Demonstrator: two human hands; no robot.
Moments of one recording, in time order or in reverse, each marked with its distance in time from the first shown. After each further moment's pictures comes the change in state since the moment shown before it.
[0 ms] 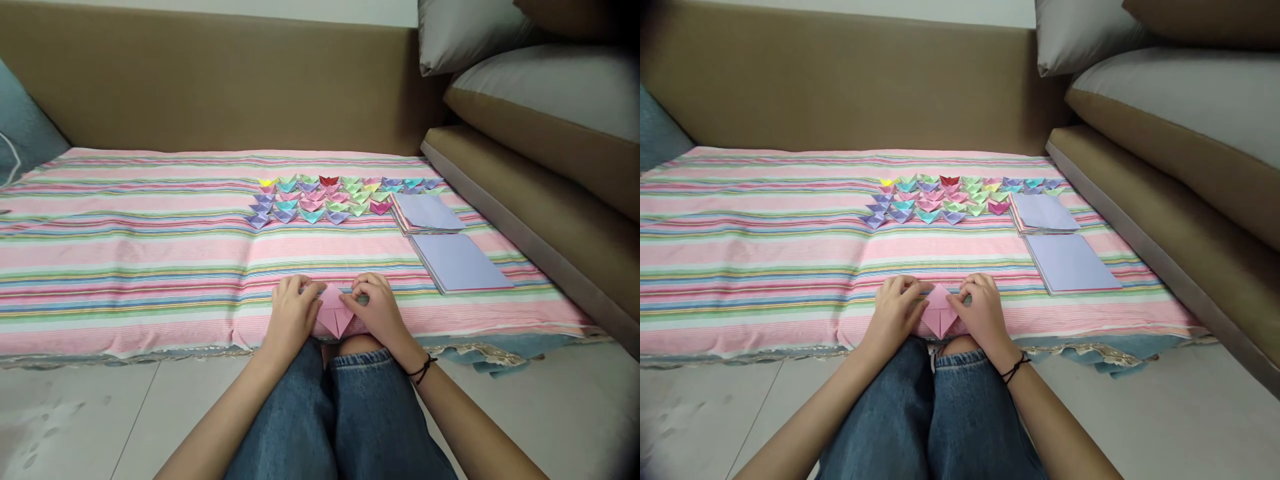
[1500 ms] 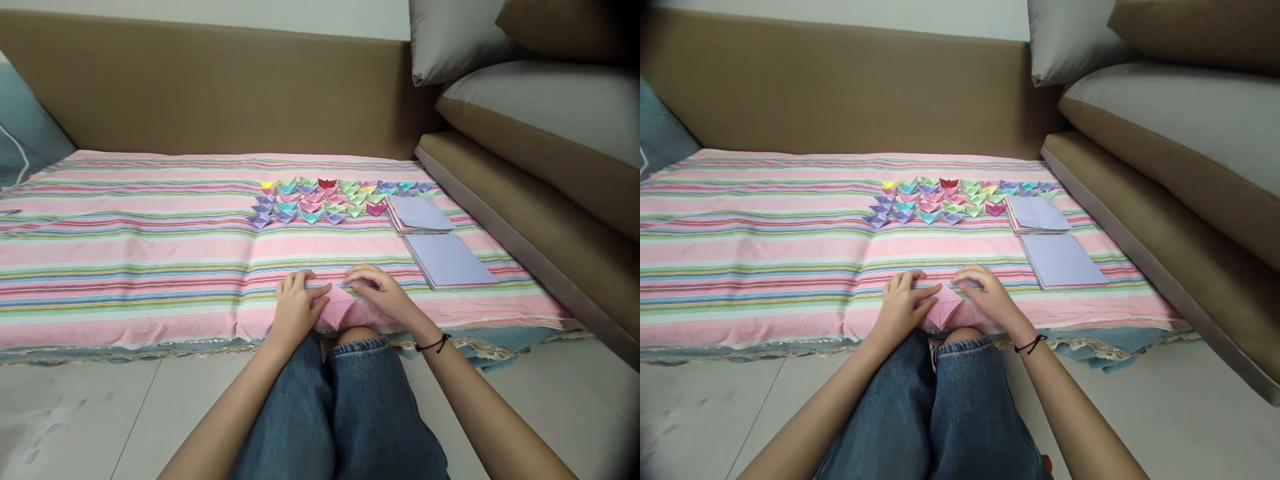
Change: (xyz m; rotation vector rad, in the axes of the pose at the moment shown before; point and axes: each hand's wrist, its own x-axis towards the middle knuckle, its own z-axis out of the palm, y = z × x) left_hand 0.003 0.003 0.004 0.009 -0.046 -0.029; right_hand 0.016 0.002 -0.032 0.321 -0.271 -0.069
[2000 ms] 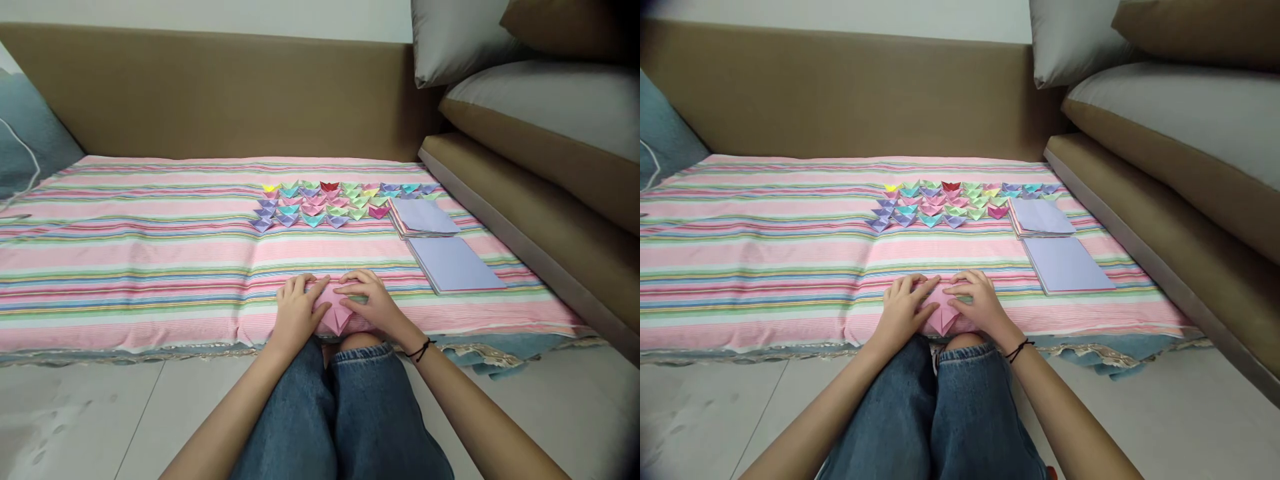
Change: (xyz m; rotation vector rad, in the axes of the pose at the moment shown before) left_hand -0.001 -0.003 0.003 0.055 -0.001 -0.014; right_hand 0.000 0.020 0.020 -0.307 0.008 -0.104
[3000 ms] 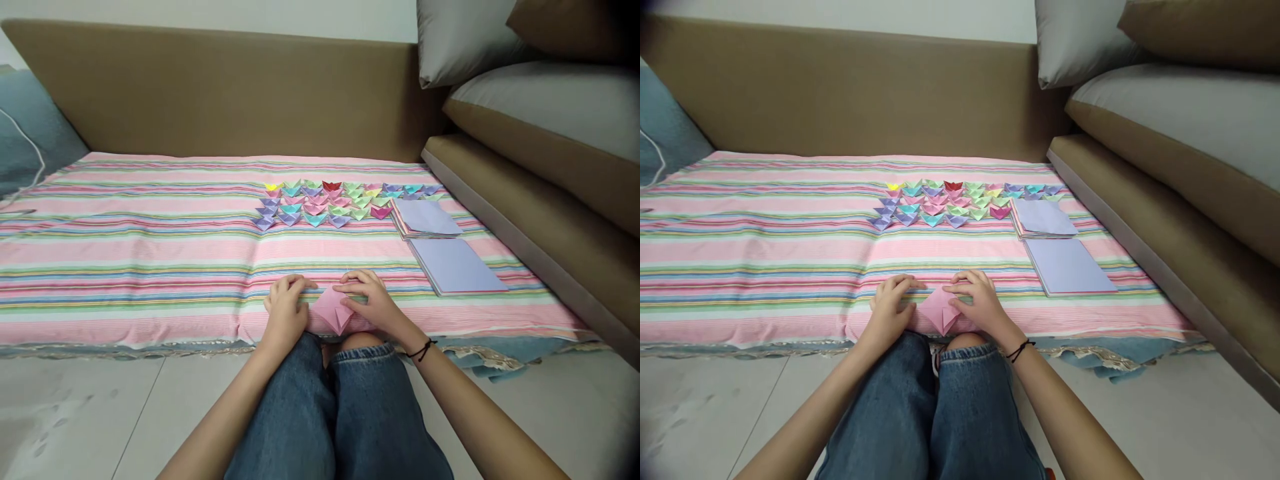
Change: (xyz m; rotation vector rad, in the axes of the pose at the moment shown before) left_hand -0.007 0.000 -0.019 -0.239 0.012 -0.310; right_hand 0.002 -0.005 -0.003 -0.015 -0.041 0.044
